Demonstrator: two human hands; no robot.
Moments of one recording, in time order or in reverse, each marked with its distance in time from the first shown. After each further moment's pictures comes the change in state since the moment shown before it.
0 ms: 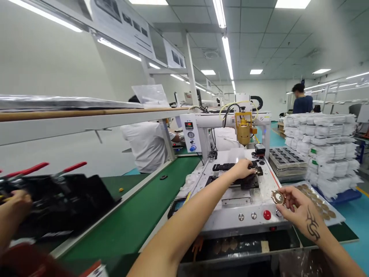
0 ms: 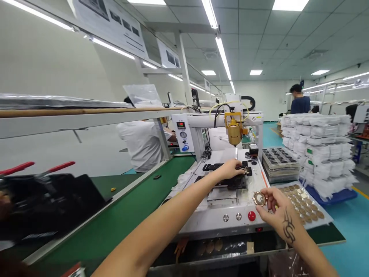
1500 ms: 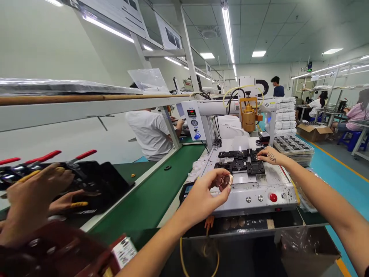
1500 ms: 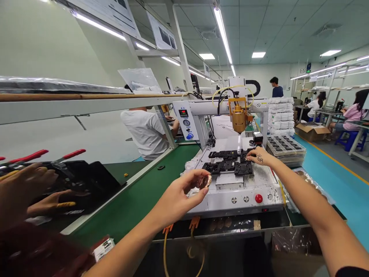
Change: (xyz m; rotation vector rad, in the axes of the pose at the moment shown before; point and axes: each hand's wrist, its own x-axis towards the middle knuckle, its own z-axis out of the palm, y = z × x) left_hand -0.223 0.014 -0.048 -0.481 0.342 -0.025; right_hand 0.194 0.055 0.060 -0.446 -0.437 -0.274
